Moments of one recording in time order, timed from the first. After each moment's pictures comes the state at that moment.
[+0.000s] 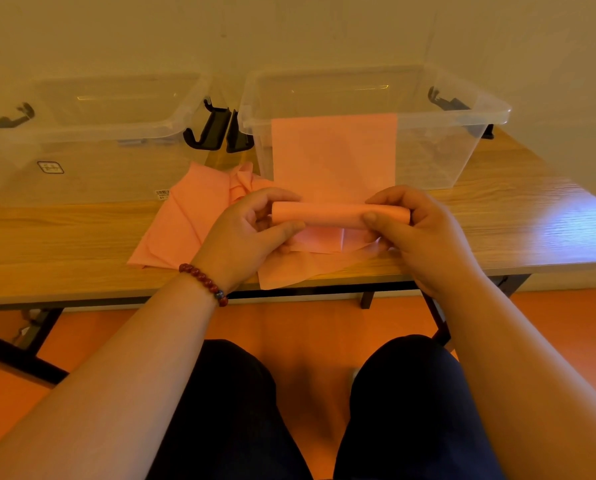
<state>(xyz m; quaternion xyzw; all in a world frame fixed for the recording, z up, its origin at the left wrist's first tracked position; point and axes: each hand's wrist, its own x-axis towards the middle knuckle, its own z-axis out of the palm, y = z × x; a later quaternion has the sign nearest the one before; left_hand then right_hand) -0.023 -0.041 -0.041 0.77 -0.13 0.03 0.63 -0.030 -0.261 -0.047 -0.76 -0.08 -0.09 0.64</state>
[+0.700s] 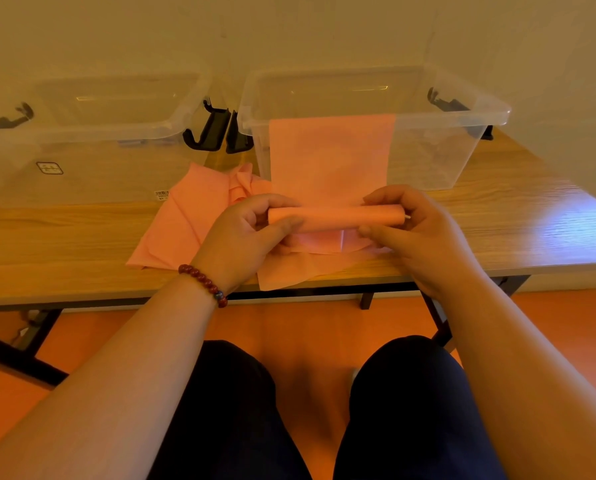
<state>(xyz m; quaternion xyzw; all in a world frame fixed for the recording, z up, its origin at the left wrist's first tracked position) -0.024 -0.041 -0.040 0.78 -0.11 0.04 0.62 -0.031 -0.261 -0.045 -0.76 -0.10 -0.07 0.64</state>
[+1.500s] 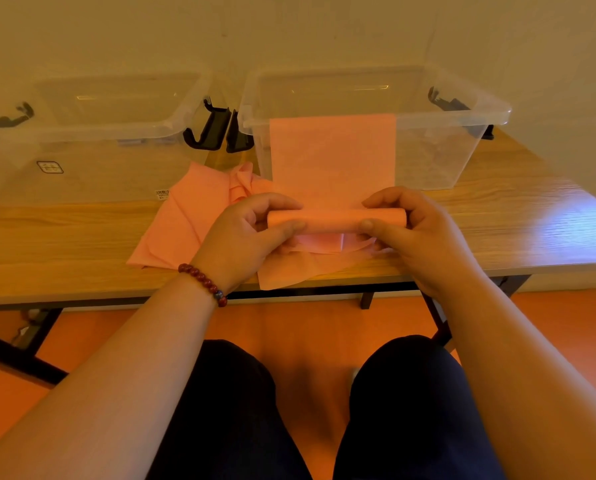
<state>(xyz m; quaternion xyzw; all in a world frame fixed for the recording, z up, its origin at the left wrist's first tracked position) -0.024 -0.041 -0.040 0.77 -0.11 0.03 0.62 -0.033 -0.259 -0.042 -0.75 -0.10 -0.06 0.65</state>
